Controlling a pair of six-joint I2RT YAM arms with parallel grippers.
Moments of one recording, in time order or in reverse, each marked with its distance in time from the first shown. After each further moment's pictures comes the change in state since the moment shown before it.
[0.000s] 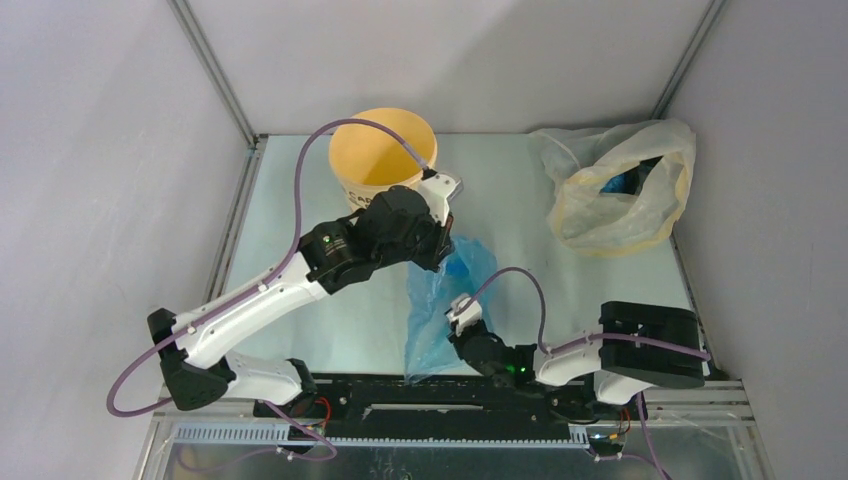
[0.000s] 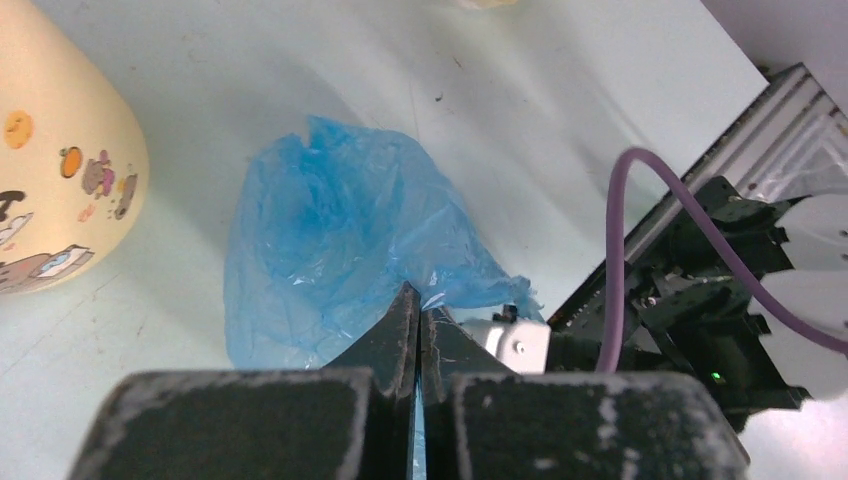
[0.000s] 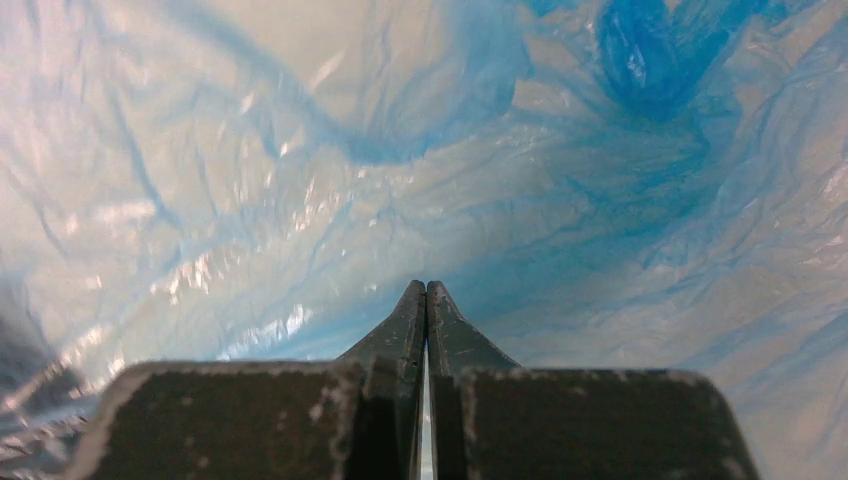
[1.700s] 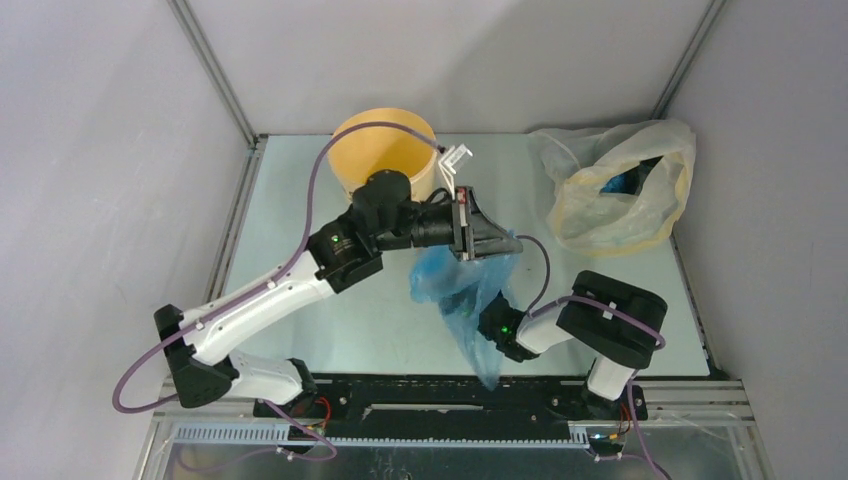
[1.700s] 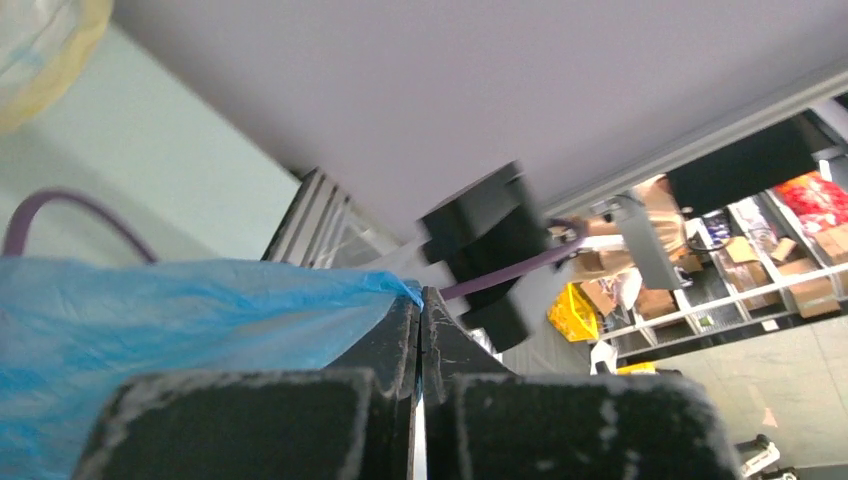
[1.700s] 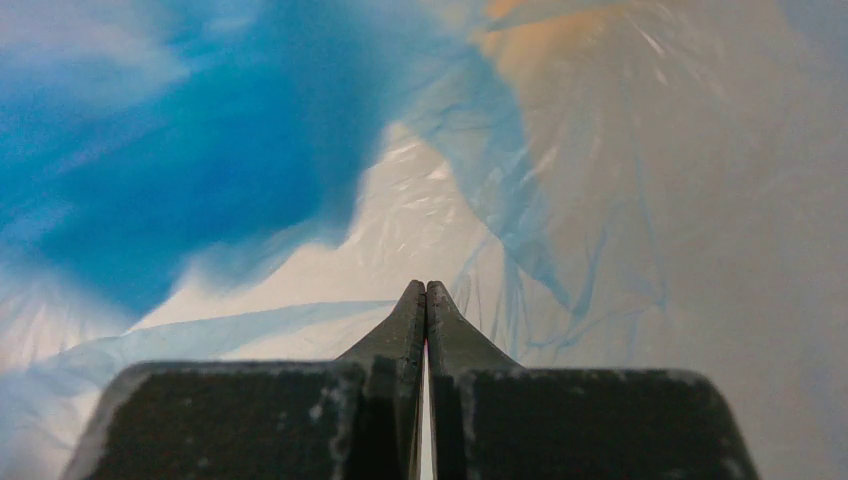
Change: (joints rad) left arm 0.000 0.014 -0.053 0.565 0.549 -0.554; right arm -0.356 0.182 0.116 0.352 -0.352 0.110
